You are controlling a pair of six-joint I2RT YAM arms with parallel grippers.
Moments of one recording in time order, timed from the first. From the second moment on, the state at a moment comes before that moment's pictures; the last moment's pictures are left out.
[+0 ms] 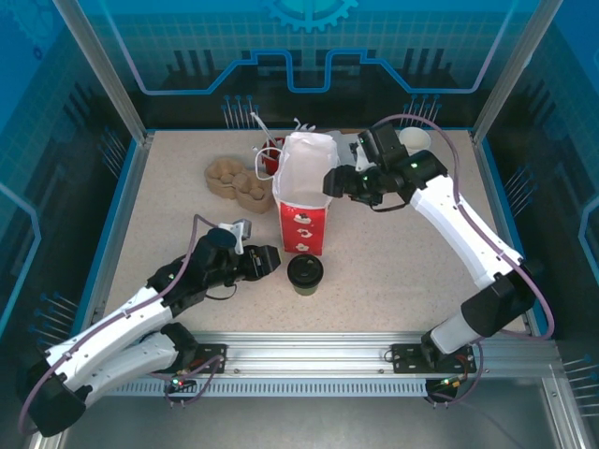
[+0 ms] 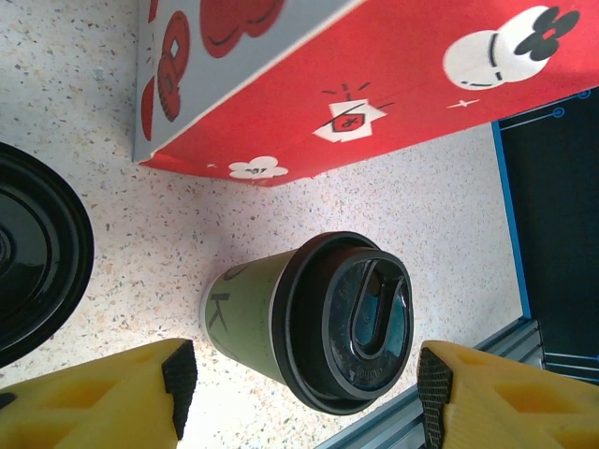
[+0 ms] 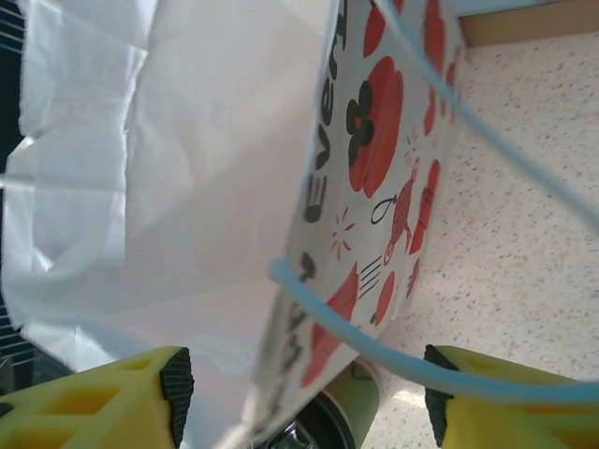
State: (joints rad) left arm -0.67 0.82 0.61 -0.41 0.12 -0.89; right arm 0.50 1.55 1.64 -1.02 -0.21 0.61
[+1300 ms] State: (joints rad) left arm -0.67 0.82 0.64 -0.45 0.12 -0.87; right arm 0.28 1.22 1.41 -1.15 -0.03 0.52
